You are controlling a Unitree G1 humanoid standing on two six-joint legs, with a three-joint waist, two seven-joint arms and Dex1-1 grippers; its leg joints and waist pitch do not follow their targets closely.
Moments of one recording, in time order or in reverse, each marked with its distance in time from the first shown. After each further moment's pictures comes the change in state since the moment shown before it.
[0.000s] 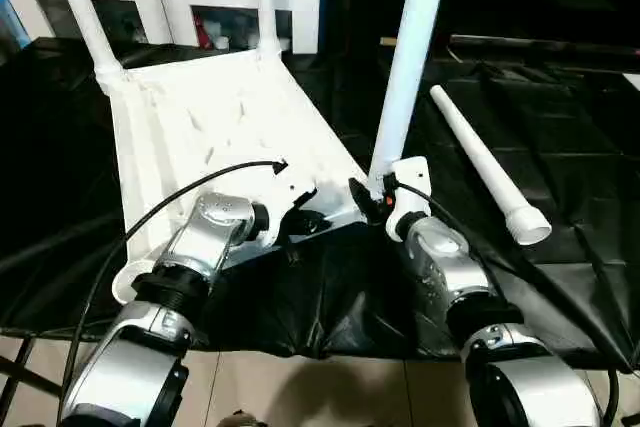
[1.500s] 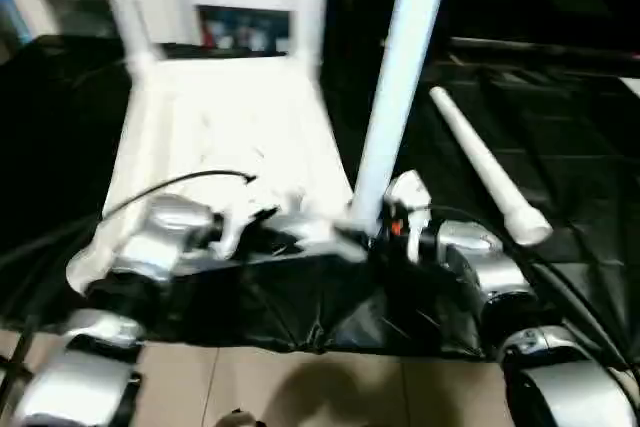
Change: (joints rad) left arm 0.020 0.079 0.004 -0.003 -0.026 -0.024 -0.128; right arm 0.030 -0.080 0.049 -0.073 0.026 0.097 0.309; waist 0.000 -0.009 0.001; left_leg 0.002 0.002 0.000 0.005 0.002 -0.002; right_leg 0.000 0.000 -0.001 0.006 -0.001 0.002
